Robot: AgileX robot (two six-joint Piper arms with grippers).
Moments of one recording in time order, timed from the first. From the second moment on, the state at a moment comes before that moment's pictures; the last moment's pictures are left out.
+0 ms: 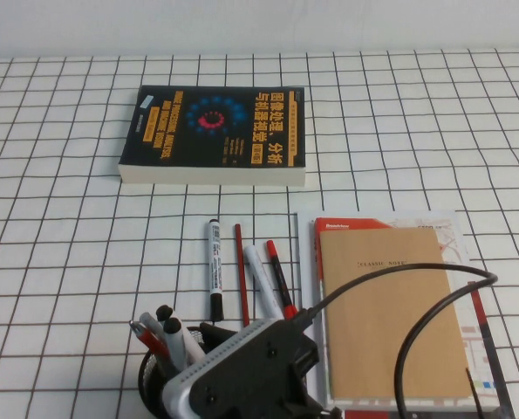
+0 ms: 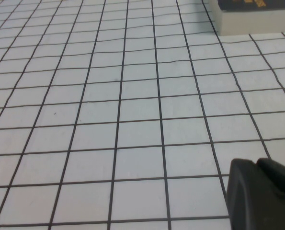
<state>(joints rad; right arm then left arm) 1.43 1.65 -0.80 1.01 -0.75 -0.55 -0.01 -0.01 0.03 -0.04 0.38 0.12</state>
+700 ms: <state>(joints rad) 1.41 1.77 -0.86 1.03 -0.82 -0.57 -0.01 -0.01 0.03 -0.04 0.38 0.12</state>
